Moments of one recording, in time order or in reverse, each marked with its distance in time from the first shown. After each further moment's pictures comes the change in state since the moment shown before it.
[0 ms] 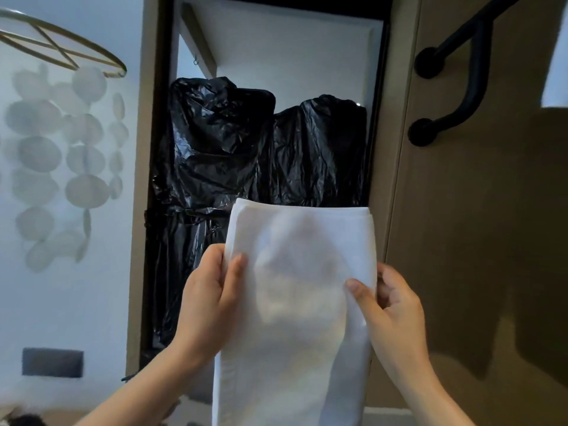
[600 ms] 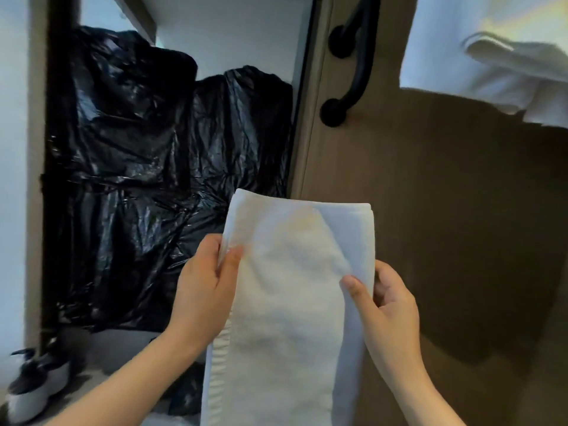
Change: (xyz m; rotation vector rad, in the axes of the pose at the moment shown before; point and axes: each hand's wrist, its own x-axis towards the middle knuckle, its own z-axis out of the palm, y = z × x) left_hand -0.055 0.100 0.150 -0.128 -0.071 -0.070; right_hand -0.003 0.032 -0.179 -0.126 0.077 0.051
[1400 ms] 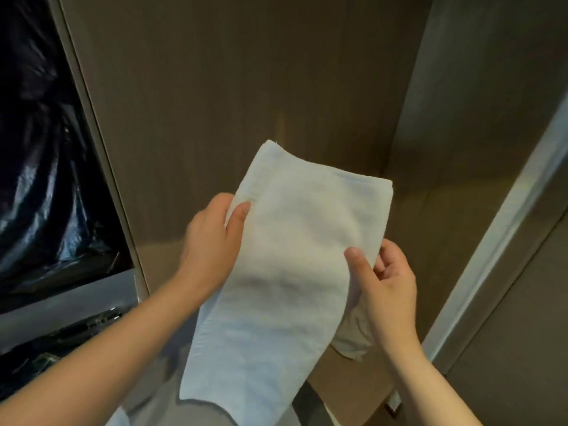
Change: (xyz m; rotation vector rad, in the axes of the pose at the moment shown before) left_hand -0.073 -0.058 0.221 -0.065 -0.597 0.063; right_hand -0.104 0.117 -0.105 -0.104 0.486 0.382
